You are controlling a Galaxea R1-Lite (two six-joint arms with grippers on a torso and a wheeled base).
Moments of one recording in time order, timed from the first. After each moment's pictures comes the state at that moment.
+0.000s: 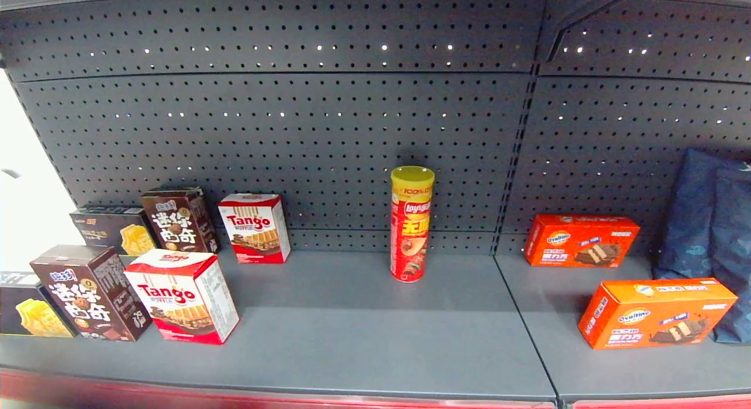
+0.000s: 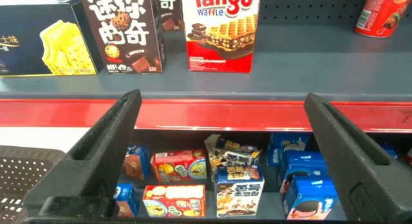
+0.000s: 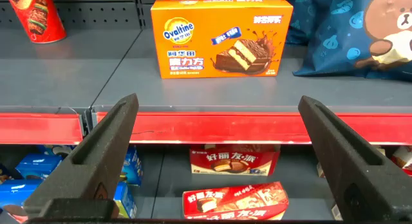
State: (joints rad) left arm 0.00 0.00 0.00 0.00 0.00 0.00; right arm 0.00 0.00 0.00 0.00 -0.03 0.00
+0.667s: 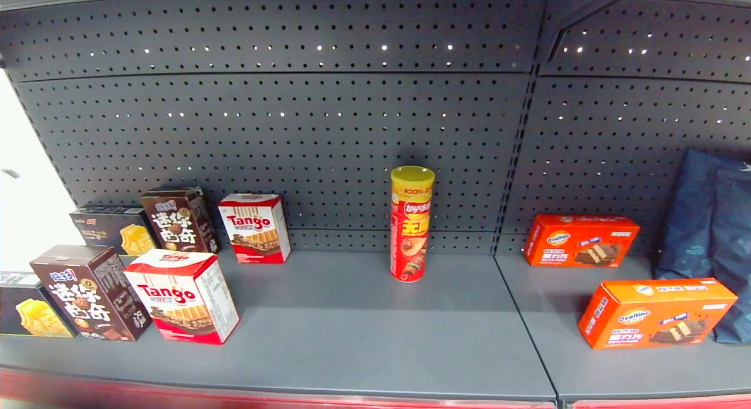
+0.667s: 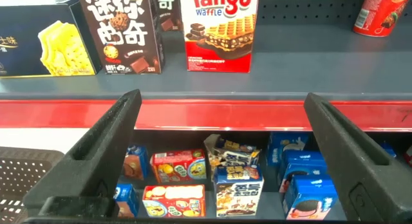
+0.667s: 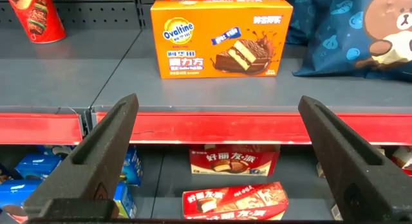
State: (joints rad) left arm 0.00 0.00 0.00 0.00 -0.01 0.00; right arm 0.00 0.00 0.00 0.00 -0.03 0.00
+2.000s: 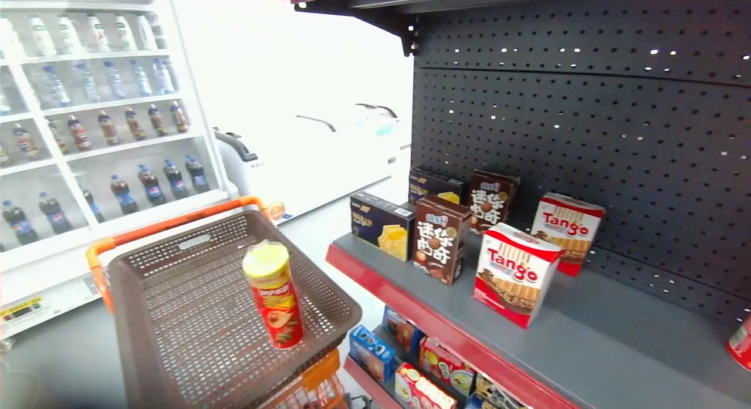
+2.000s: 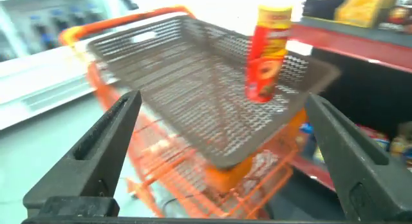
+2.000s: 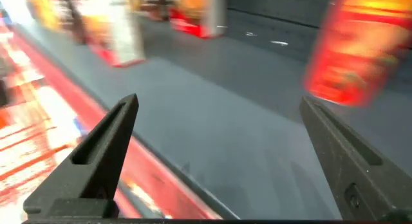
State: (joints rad) left arm 0.00 0.00 0.00 0.00 0.00 0.00; right arm 0.00 0.00 0.00 0.00 -0.03 0.00
